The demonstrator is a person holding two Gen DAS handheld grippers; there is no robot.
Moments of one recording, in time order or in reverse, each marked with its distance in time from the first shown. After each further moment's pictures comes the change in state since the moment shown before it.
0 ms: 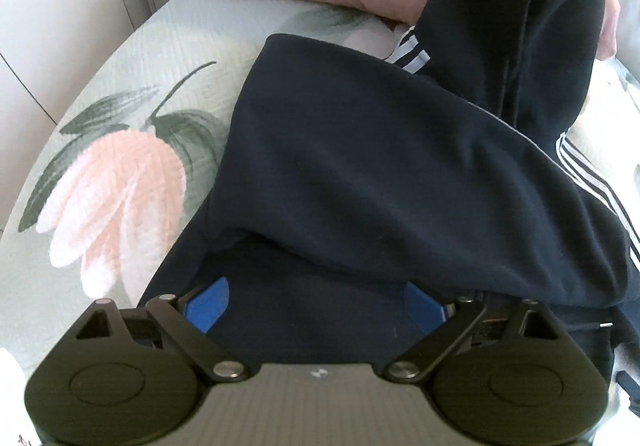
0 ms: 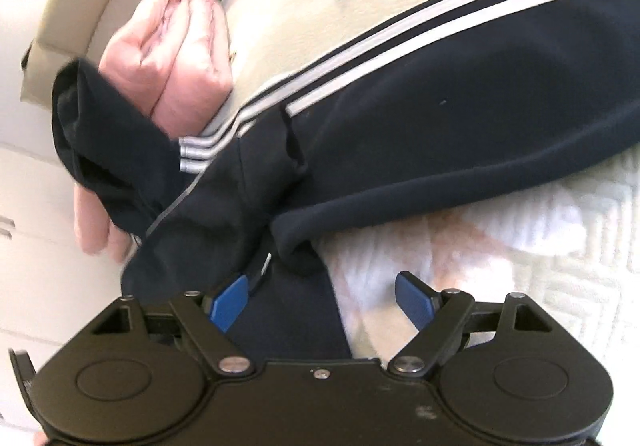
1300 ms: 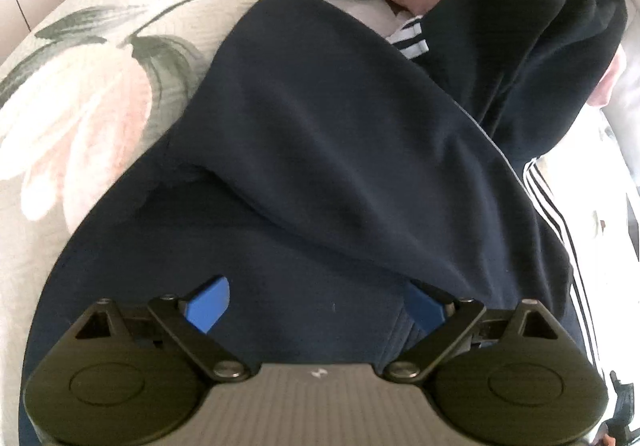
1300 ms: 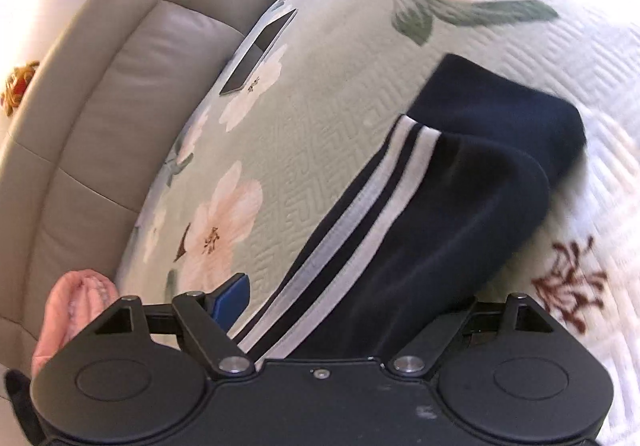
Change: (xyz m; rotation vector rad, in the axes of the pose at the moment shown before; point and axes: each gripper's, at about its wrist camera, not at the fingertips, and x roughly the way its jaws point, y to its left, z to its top) left arm 0.012 0.012 -0.001 -0.210 0.103 -0.201; right arm -0.086 -0.166 0.128 0.333 -0.565 -0.168
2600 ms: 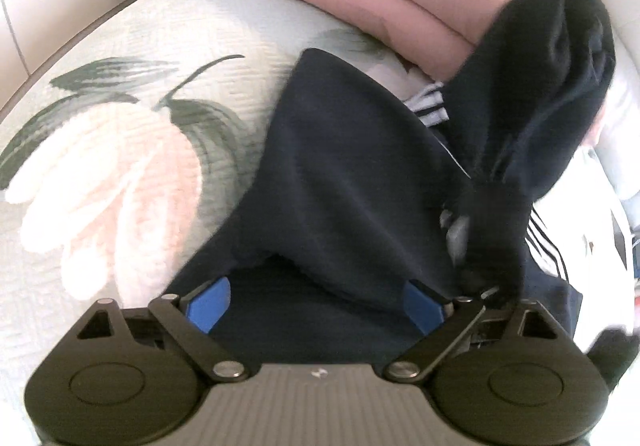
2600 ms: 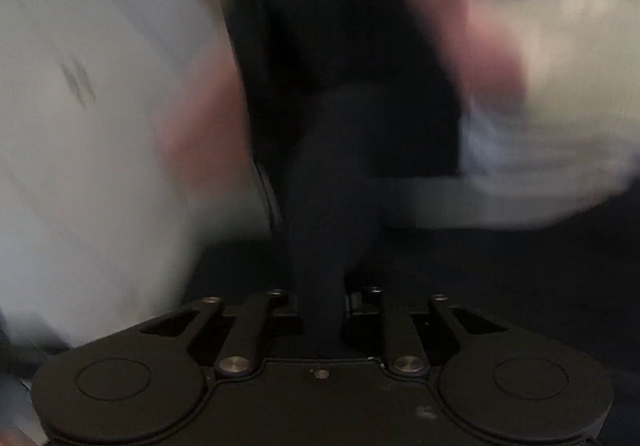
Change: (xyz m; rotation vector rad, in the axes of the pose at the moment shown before) left arm -0.023 0.054 0.030 0.031 -0.100 -0.057; right arm 0.053 0.271 -0.397 -0.889 0.500 0.481
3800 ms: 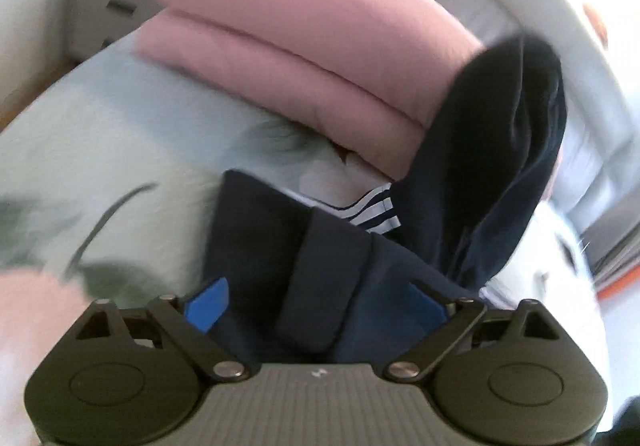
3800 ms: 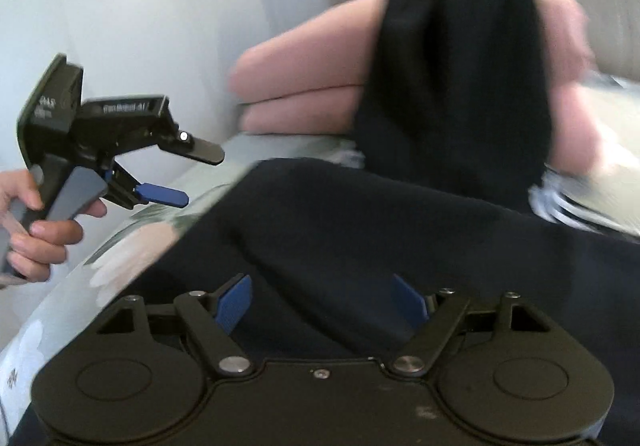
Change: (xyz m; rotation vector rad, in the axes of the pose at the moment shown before) left arm 0.040 -0.011 0.085 0.201 -0.184 -0.188; right arm -0.056 0.047 0.016 -0.303 0.003 0.023
